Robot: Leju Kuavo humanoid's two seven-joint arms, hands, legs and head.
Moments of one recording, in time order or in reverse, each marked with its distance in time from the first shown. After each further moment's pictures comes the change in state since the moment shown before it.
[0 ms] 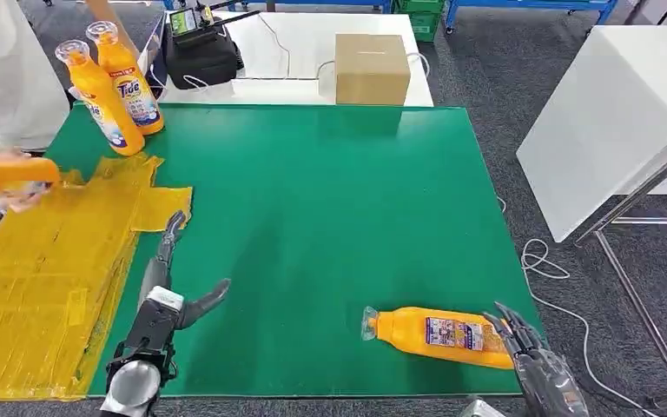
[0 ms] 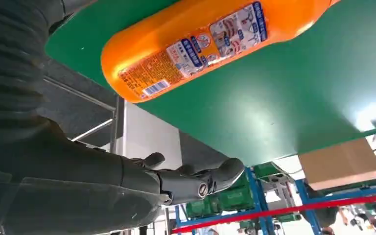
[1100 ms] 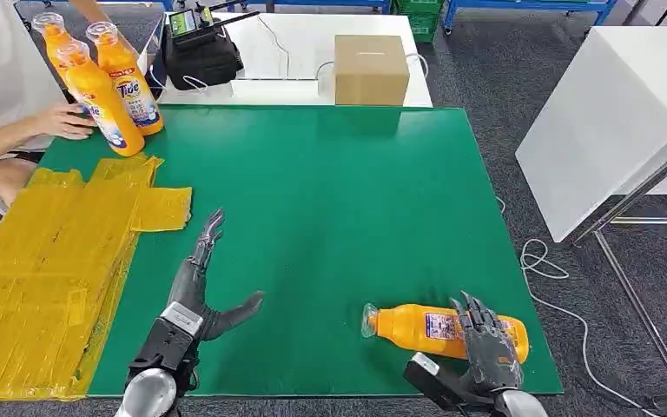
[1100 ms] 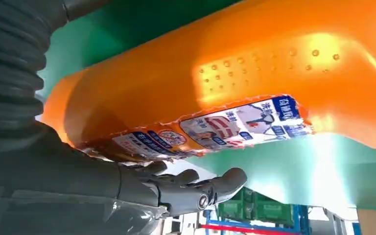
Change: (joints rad) left arm 0.025 -0.010 -0.142 -0.123 0.056 -0.090 0.018; right arm -0.289 0.360 0.026 0.549 0.219 0.179 0.031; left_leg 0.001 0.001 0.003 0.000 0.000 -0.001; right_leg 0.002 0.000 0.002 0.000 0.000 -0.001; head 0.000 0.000
